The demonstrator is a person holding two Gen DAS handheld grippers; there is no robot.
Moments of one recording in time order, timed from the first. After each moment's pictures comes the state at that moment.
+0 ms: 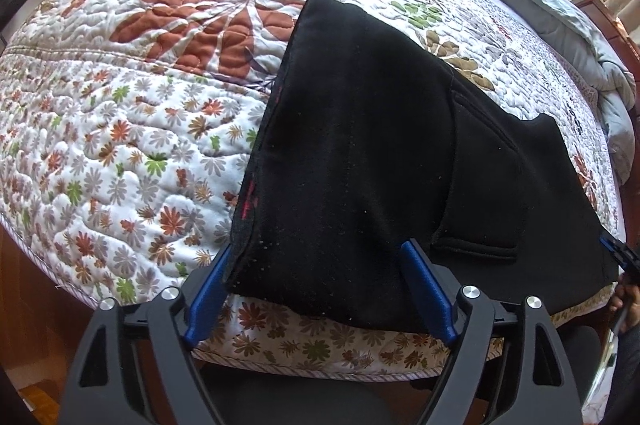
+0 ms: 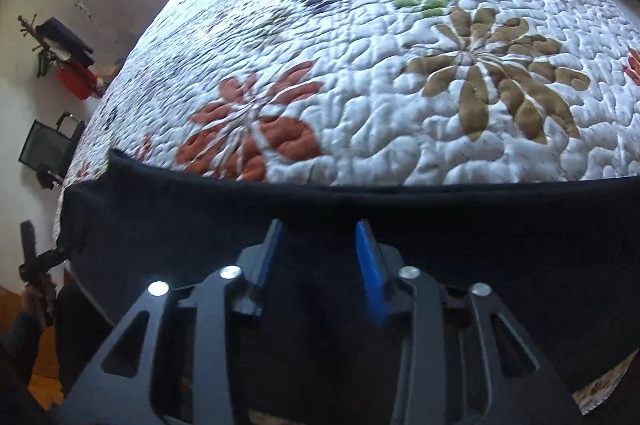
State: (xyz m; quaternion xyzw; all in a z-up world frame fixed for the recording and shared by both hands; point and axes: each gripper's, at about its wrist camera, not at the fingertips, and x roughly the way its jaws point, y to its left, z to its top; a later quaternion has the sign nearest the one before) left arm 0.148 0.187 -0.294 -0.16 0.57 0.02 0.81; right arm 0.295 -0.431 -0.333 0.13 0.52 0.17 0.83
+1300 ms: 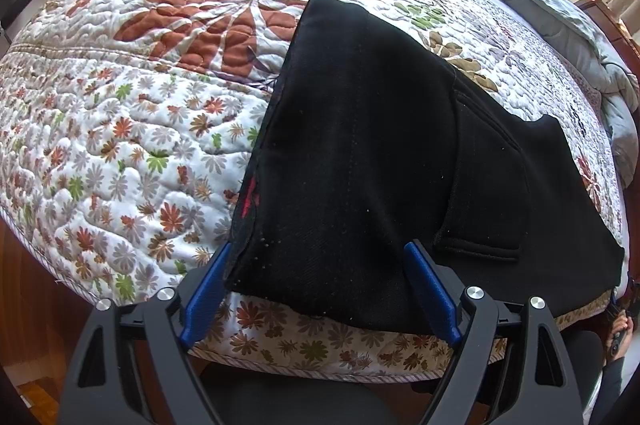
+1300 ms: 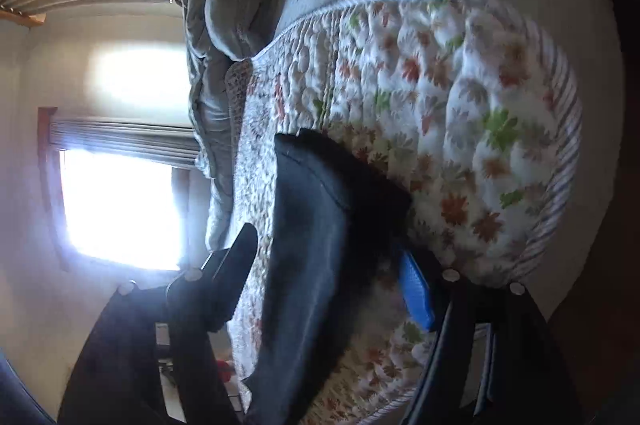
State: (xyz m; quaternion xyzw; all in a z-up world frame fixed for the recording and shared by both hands) left arm 0.141 0.190 -0.300 -0.16 0.57 0.02 0.81; right arm 0.162 -0.708 -0.393 0.62 0.26 0.02 0.74
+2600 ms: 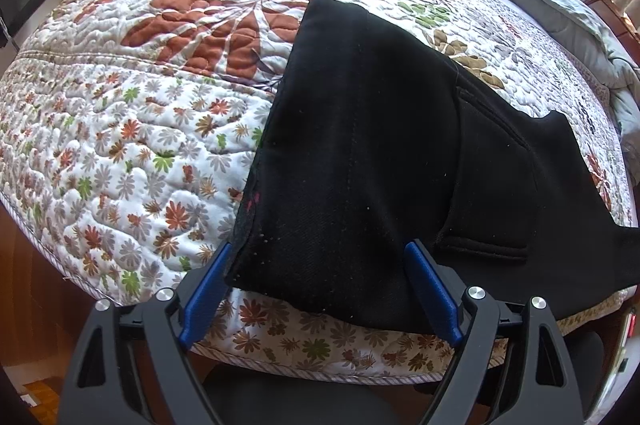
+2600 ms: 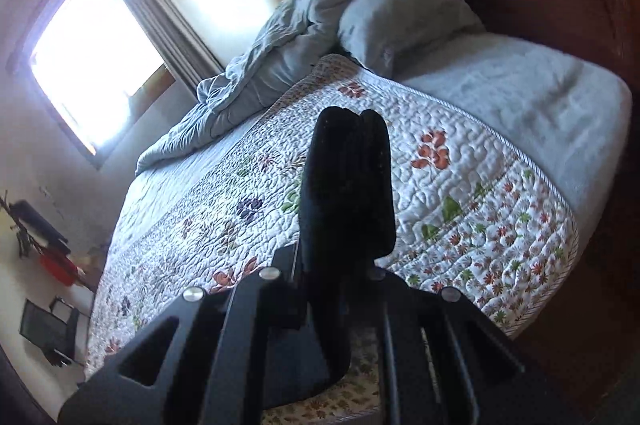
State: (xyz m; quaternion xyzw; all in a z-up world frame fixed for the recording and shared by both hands) left arm 0.143 0.177 -0.300 -0.14 0.56 0.04 0.81; right arm 0.187 -0.559 -0.180 0.28 0.30 -0.03 0.91
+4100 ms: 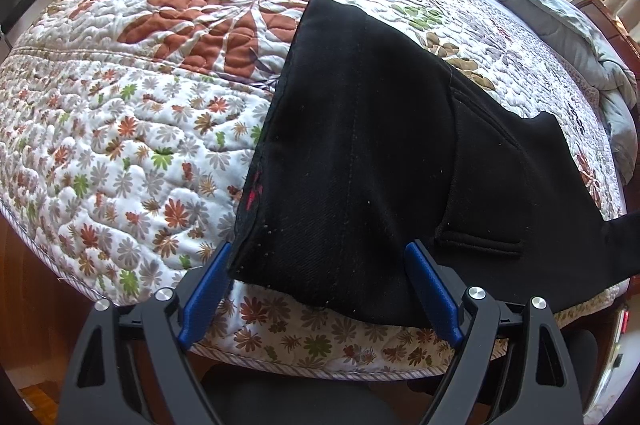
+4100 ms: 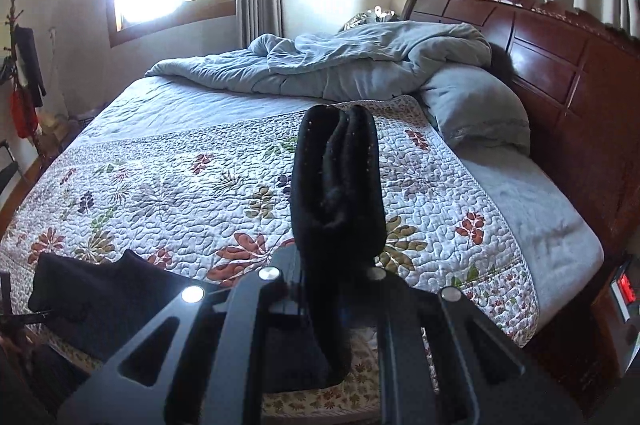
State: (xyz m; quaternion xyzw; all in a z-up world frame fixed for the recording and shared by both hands) left arm 0.134 0.180 -0.297 -0.15 0.56 0.03 0.81; right arm 0.193 -0.381 -0.113 0.00 0.31 0.00 0.95
